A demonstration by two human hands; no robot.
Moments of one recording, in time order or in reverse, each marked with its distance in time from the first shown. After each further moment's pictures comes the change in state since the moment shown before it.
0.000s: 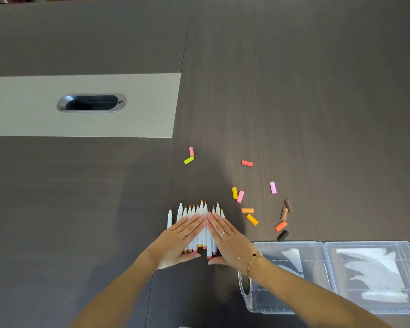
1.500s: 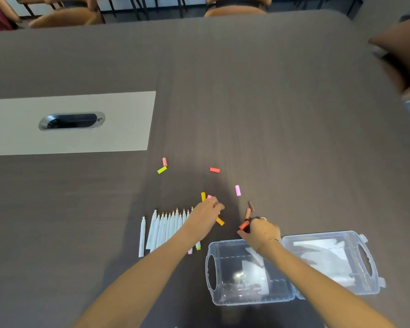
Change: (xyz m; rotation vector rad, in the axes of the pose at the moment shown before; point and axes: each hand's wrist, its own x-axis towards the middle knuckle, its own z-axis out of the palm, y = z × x) left_hand 0.142 0.100 -0.073 -0.151 0.057 -0.157; right_hand -0.080 0.092 -0.063 0.125 -0.137 0.871
